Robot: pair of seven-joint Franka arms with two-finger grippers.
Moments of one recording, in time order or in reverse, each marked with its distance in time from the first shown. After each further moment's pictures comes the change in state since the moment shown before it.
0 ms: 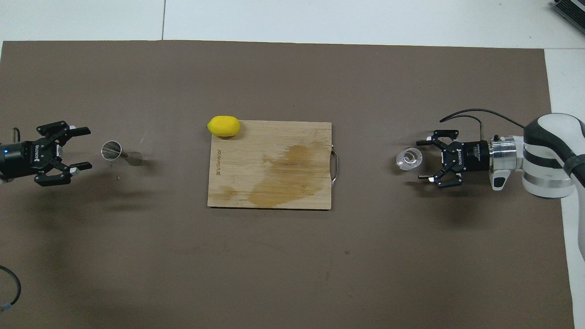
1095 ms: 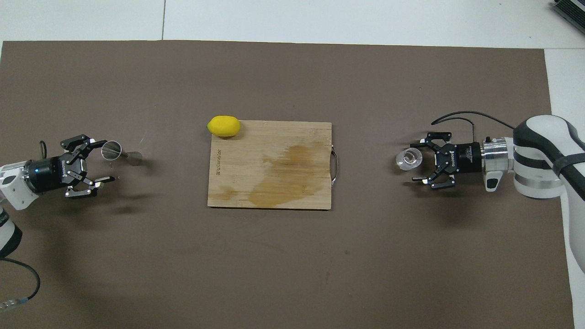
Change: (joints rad) left arm 0.000 0.067 -0.002 -0.097 -0.077 -0.030 0.318; right arm 0.028 0.000 0.000 -0.020 0.000 0.034 -0.001
